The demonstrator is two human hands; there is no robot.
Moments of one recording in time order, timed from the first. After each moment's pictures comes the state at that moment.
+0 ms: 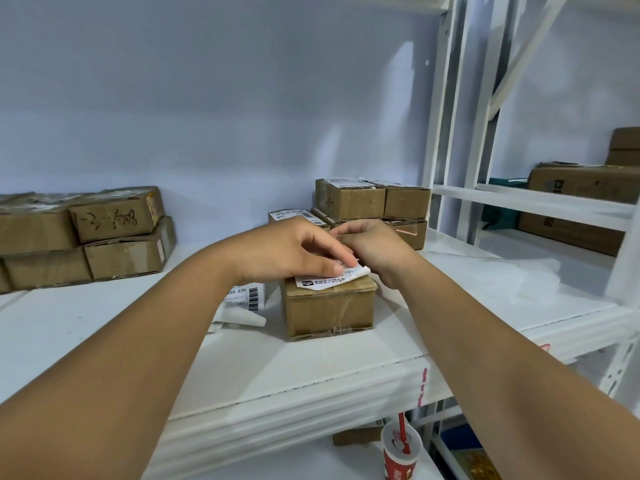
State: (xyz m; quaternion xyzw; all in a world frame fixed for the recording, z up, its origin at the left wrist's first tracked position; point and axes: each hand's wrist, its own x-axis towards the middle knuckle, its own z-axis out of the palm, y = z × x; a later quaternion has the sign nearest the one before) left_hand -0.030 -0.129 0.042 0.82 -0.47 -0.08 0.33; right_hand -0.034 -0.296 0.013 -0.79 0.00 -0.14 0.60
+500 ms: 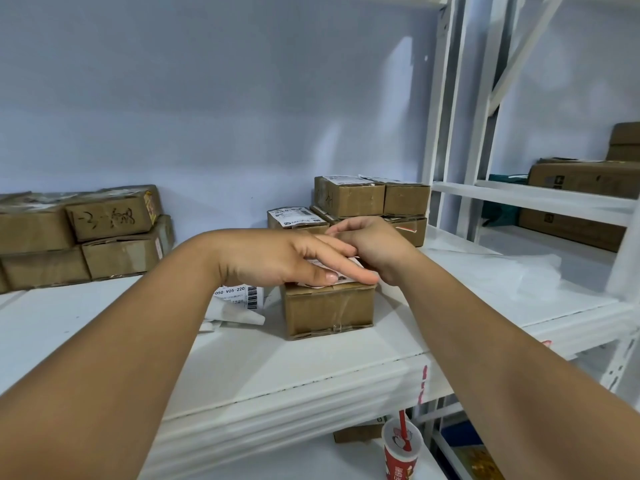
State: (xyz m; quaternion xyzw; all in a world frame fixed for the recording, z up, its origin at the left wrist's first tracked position) left_hand -0.036 -0.121 0.050 0.79 -0.53 -0.19 0.23; right_hand -0.030 -0.297 0.010 -0.79 -0.01 -0.13 0.60
